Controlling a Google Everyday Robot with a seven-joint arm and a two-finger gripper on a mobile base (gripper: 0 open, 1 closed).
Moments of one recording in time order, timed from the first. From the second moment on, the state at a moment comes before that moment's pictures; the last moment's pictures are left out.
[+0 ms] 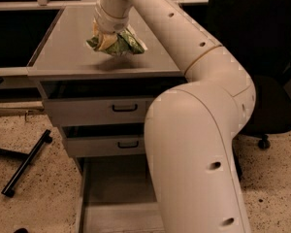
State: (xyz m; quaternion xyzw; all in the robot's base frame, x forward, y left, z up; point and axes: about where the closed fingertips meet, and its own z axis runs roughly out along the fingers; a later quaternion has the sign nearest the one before) arm 0.764 0.133 0.890 -0.86 0.42 -0.03 0.27
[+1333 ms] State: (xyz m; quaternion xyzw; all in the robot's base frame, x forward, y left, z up) arm 0.764 0.133 0.890 -0.86 0.42 -0.03 0.27
